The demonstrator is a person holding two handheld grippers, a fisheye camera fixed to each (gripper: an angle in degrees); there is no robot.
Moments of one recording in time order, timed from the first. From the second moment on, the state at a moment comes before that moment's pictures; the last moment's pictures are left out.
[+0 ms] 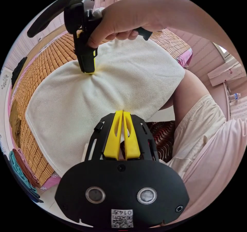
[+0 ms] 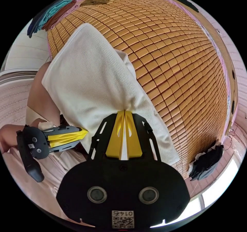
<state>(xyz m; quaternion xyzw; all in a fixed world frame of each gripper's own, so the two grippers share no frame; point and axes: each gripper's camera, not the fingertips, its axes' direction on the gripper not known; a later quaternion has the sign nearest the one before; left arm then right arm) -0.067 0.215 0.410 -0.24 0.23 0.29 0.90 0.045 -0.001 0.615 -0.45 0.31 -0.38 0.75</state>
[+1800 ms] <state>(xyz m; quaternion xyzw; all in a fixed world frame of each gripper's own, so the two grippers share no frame) 0.122 -0.136 0.460 -0.21 0.52 0.26 0.78 0.351 0.124 0.156 -0.01 0.00 -0.11 0.99</state>
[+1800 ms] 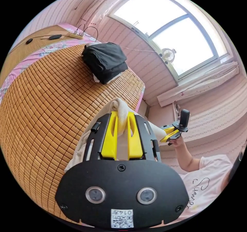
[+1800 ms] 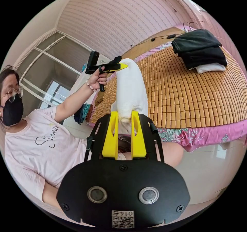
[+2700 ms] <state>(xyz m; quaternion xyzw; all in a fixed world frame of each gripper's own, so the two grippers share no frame) -0.050 0.124 0.459 -0.22 0.32 0.22 0.90 0.231 0.100 0.456 -0.32 0.25 -0.24 0.88</state>
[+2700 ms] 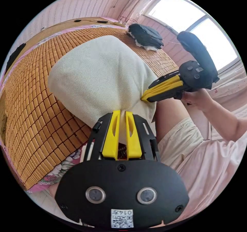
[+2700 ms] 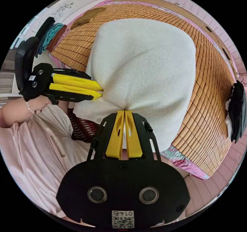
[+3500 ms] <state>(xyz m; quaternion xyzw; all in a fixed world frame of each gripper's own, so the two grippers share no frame) -0.087 0.137 0.422 -0.21 0.36 0.27 0.87 0.129 0.079 0.467 -0.29 0.31 -0.36 0.83</state>
